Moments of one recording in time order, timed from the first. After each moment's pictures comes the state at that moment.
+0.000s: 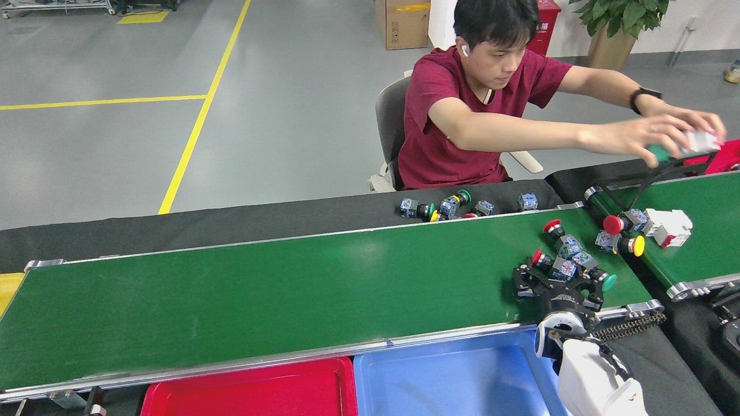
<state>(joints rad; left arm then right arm) 0.35 0.04 0.57 -1.69 -1.36 -0.42 0.07 -0.50 -0.19 0.45 -0.90 0.95 0.37 -0.04</state>
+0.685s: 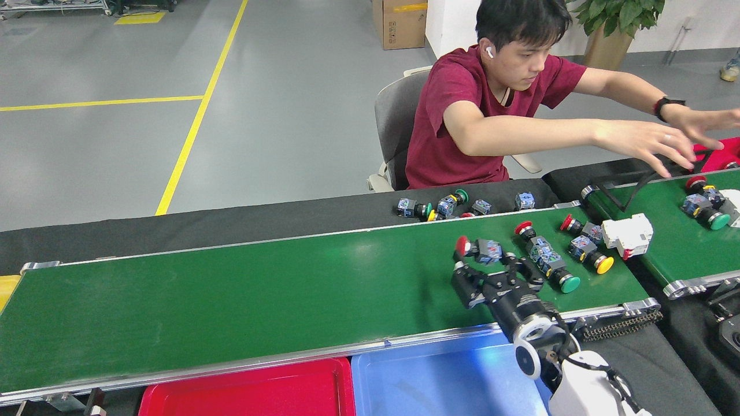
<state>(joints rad) 0.36 0.04 0.57 -1.68 -1.36 -0.42 0.07 -0.28 -0.23 0.57 -1.50 0.94 -0.23 0.13</state>
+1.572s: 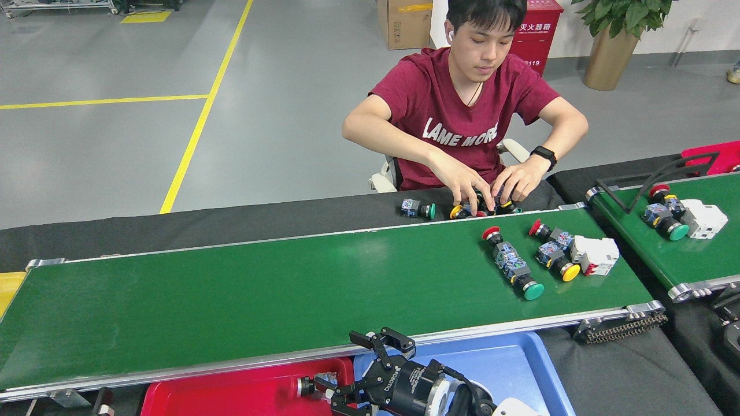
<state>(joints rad) 0.36 0.04 0.55 -1.67 -1.36 -0.42 0.07 -0.35 -0.17 0.78 -1.51 0.95 -0.14 0.19</state>
